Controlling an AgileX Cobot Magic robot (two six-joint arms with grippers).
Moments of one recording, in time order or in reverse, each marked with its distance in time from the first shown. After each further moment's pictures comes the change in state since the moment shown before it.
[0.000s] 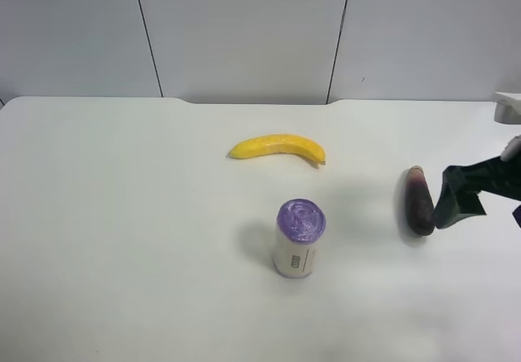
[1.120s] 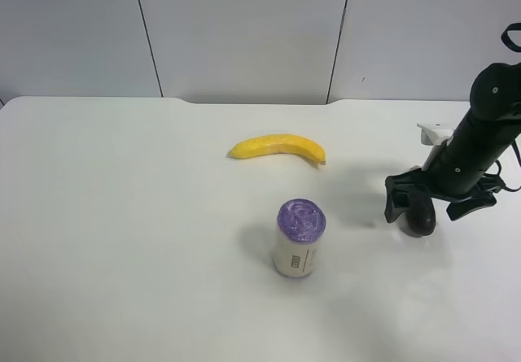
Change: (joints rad) left arm 0.000 0.000 0.000 0.000 0.000 0.000; right arm 0.000 0.517 -0.105 -0.027 -0.330 -0.003
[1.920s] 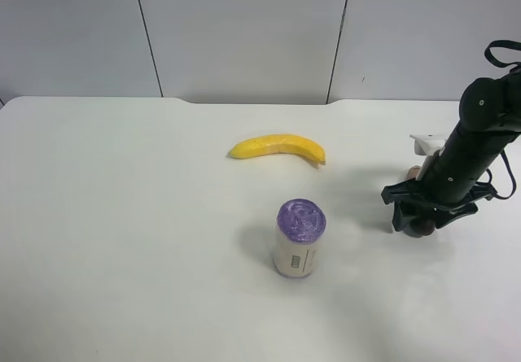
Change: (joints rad) left arm 0.000 0.000 0.000 0.000 0.000 0.000; right arm 0.000 0.055 0.000 -0.002 -0.029 -0.018
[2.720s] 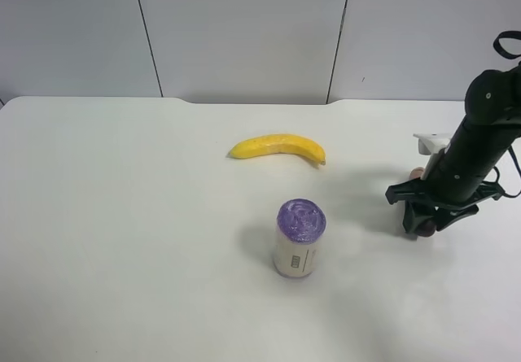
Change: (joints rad) left arm 0.000 0.000 0.000 0.000 0.000 0.000; right arm 0.000 -0.058 0.000 0.000 0.087 0.000
